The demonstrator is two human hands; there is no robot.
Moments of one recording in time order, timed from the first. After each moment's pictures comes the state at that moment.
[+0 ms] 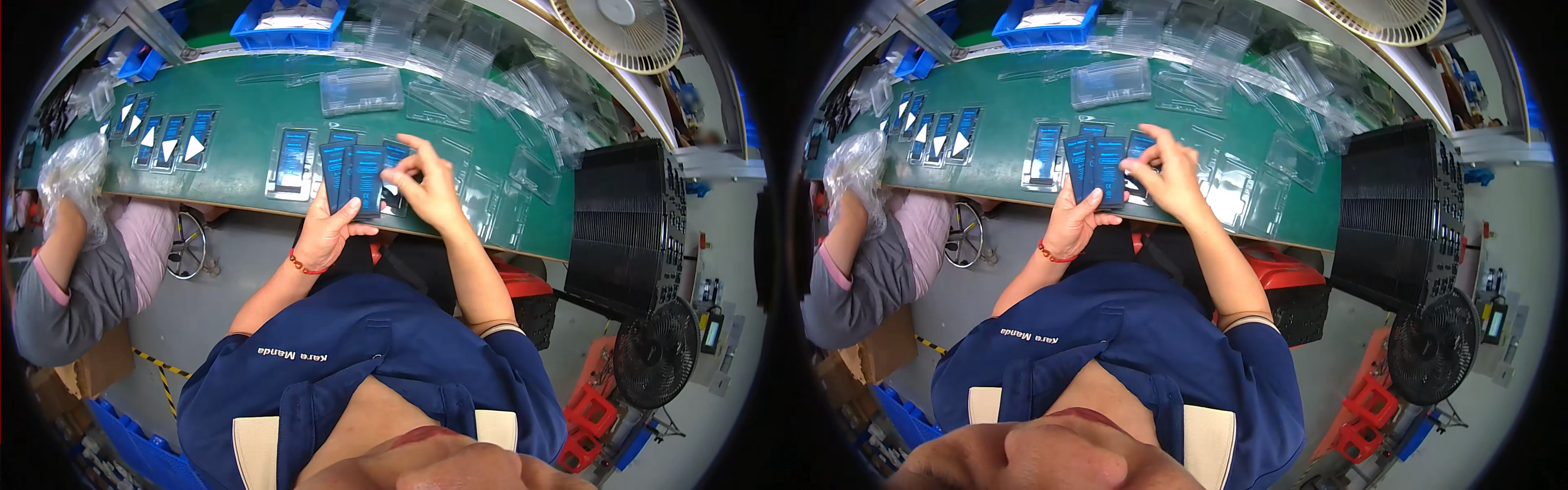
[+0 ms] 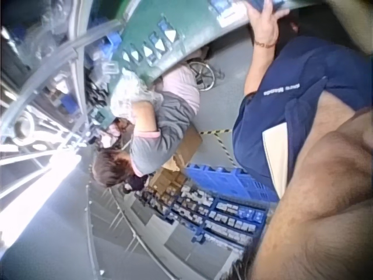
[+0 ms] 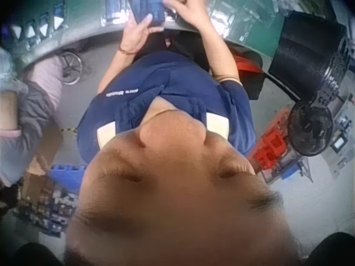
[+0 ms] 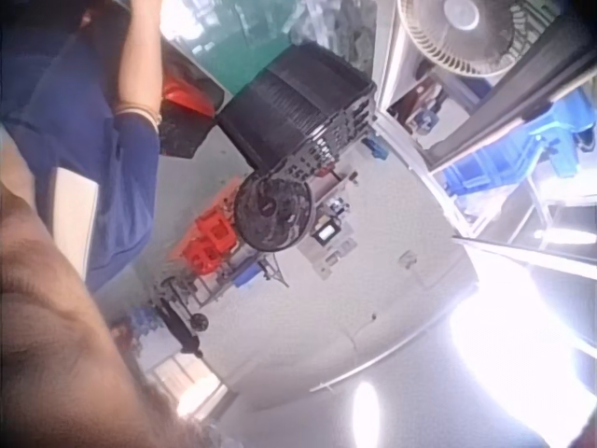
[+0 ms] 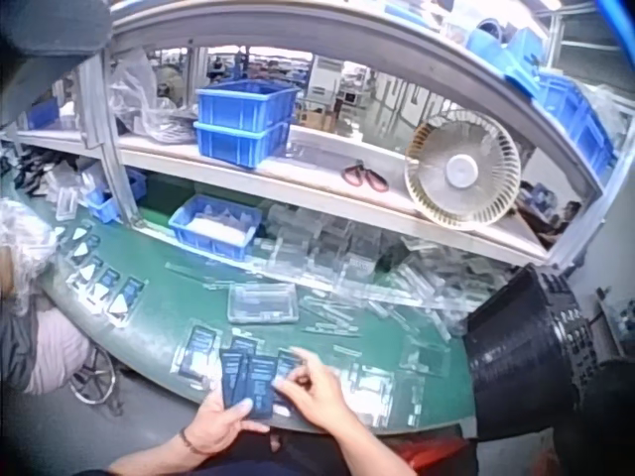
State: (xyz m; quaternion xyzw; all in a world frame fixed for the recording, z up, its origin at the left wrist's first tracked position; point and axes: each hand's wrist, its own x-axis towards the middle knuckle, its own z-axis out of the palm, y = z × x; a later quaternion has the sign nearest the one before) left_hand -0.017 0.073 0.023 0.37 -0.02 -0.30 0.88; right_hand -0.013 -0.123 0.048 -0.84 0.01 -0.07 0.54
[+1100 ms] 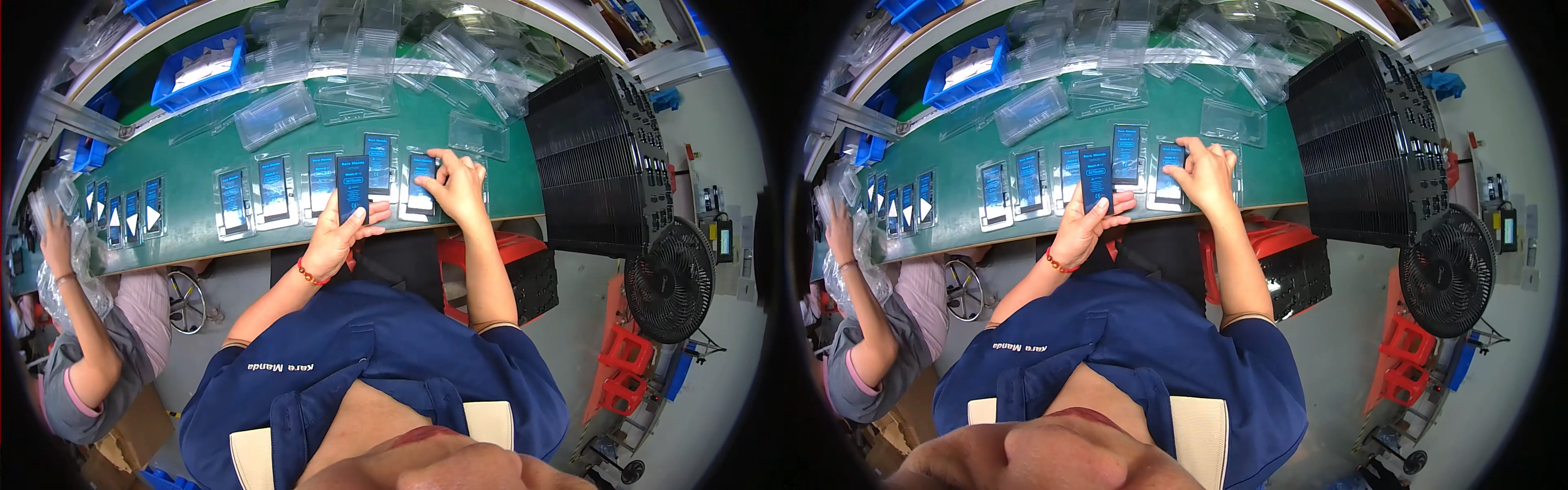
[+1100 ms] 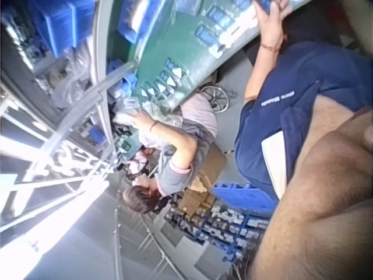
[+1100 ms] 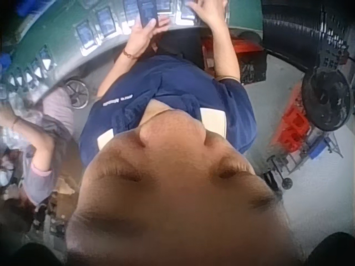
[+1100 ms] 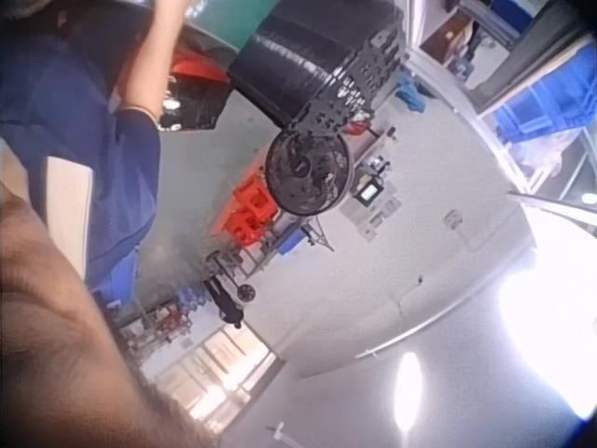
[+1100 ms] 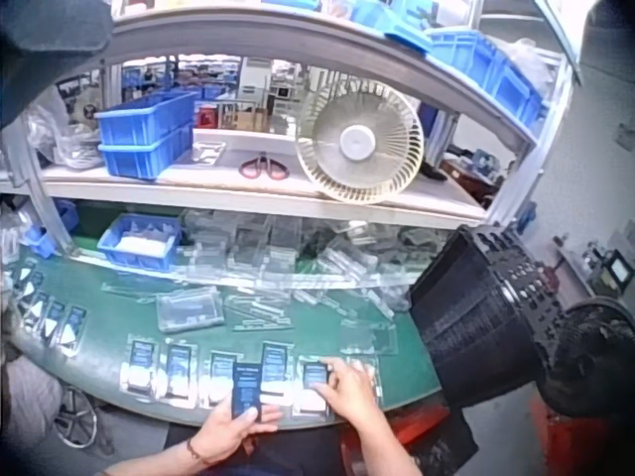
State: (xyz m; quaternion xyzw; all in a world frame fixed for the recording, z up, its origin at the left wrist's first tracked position) left_hand -0.027 -0.001 0.019 0.43 -0.10 -0.42 0.79; right_hand -0.087 -0.235 0.036 -0.94 0.19 -0.12 0.26
